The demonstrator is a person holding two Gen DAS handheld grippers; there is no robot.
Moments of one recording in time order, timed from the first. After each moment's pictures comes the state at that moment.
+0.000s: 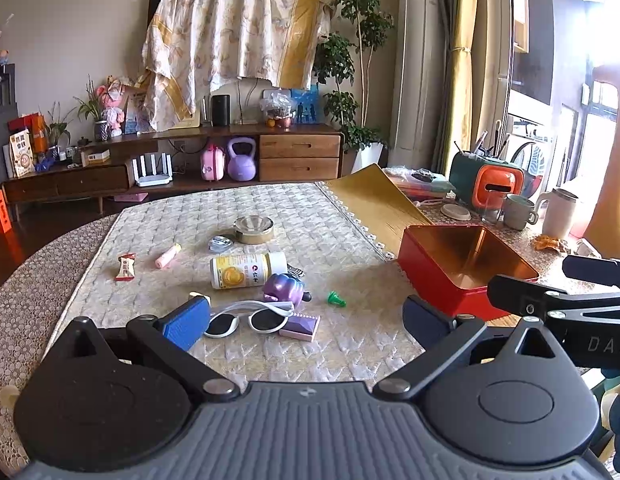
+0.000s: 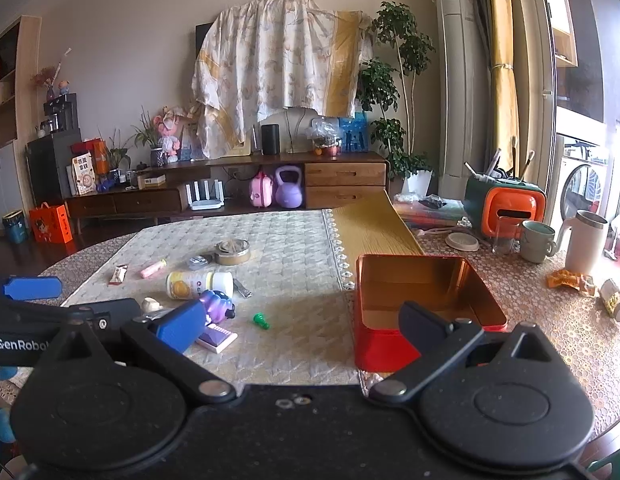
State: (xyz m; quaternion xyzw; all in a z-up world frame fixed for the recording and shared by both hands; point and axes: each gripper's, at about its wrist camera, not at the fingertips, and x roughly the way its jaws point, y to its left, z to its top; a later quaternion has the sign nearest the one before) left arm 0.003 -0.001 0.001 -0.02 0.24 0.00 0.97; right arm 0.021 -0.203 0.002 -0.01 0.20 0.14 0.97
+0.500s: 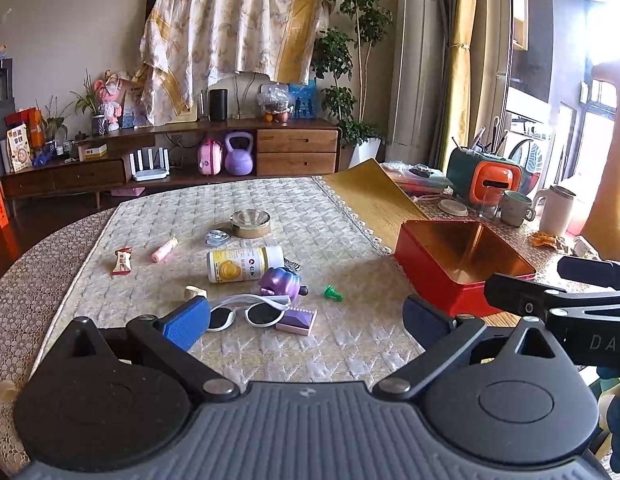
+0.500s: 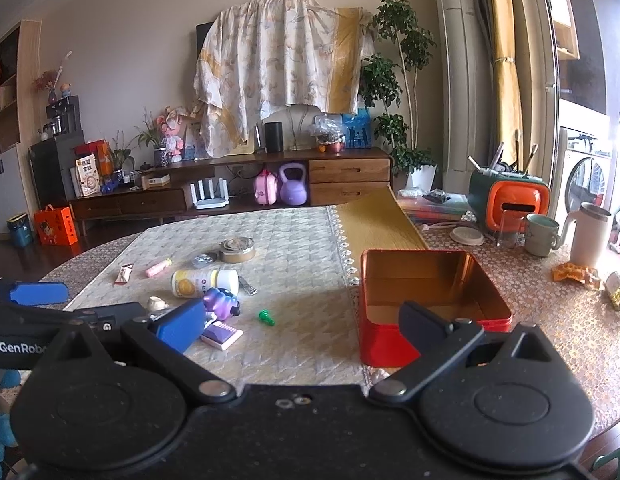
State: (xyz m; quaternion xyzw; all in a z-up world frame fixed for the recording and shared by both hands) left arm 0.002 0.001 0.001 -0.03 0.25 0.00 0.97; right arm 0.016 -0.201 0.004 -0.01 0.21 0.15 0.97
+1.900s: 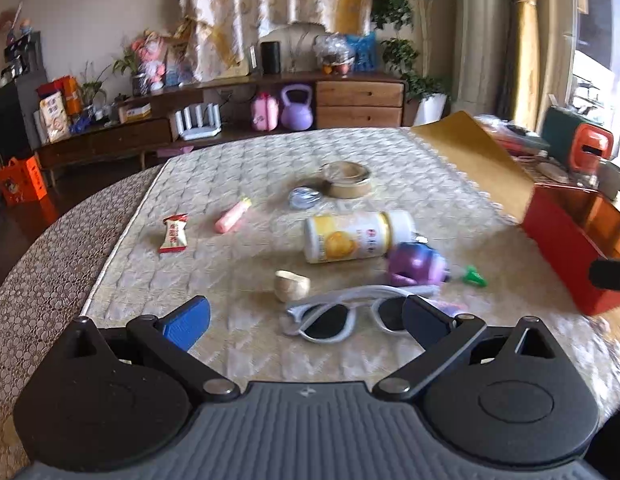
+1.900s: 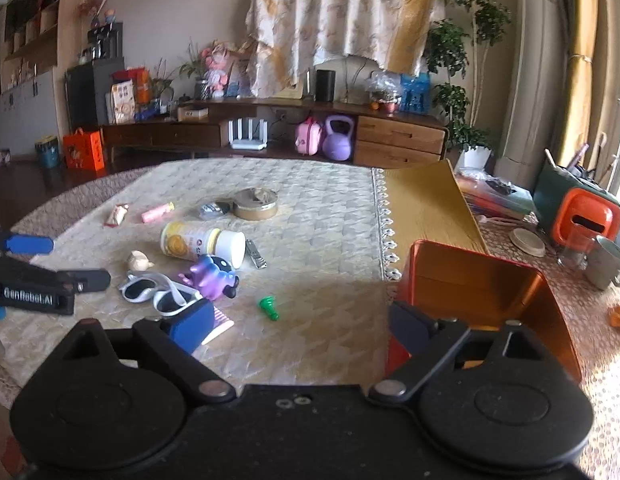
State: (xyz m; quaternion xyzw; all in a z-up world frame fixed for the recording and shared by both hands) left arm 0.106 0.094 -0.066 -0.02 0.32 0.08 0.94; right arm 0.129 -0.166 -0.038 -0.10 0.27 0.22 0.93
